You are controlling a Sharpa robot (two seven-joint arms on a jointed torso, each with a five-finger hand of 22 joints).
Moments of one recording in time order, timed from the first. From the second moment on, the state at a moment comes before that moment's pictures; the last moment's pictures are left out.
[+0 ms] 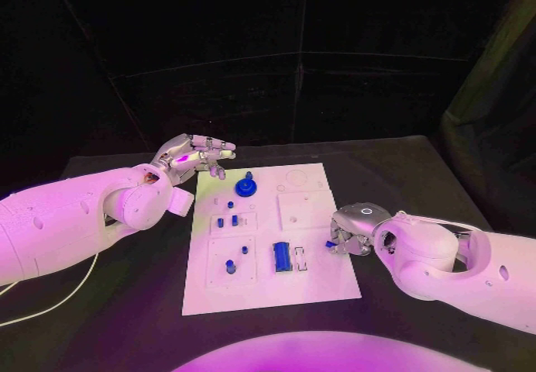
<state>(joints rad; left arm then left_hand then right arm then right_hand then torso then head) 1.24 -0.80 -0.14 1.38 -0.09 -0.13 0.33 1.28 -0.04 0.44 -0.13 0.06 0.94 0.20 0.21 0.07 0.97 0.13 0.37 0.07 1.18 0.03 0.98 0.48 0.18 1.13 0.13 0.65 0.63 0.96 -1.03 -0.02 1.88 -1.82 -0.09 -0.55 1.52 0.02 -0.07 0.21 0.32 1.11 0.07 0.17 0.31 1.32 -0.01 0.79 1.02 1.47 -0.07 1.39 1.31 0.05 1.43 0.04 1.44 1.31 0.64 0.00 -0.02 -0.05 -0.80</state>
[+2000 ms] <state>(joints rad) 1.24 -0.80 -0.14 1.39 -0.09 -0.12 0.33 1.28 -0.04 0.45 -0.13 0.06 0.94 0.20 0.22 0.07 0.97 0.13 0.38 0.07 1.18 0.04 0.98 0.48 0.18 1.13 0.13 0.65 0.63 0.95 -0.95 -0.03 1.88 -1.31 -0.29 -0.57 1.31 -0.09 0.11 0.28 0.45 1.17 0.05 0.15 0.35 1.40 -0.02 0.84 1.05 1.47 -0.08 1.41 1.31 0.05 1.45 0.03 1.45 1.31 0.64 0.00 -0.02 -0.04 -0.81</state>
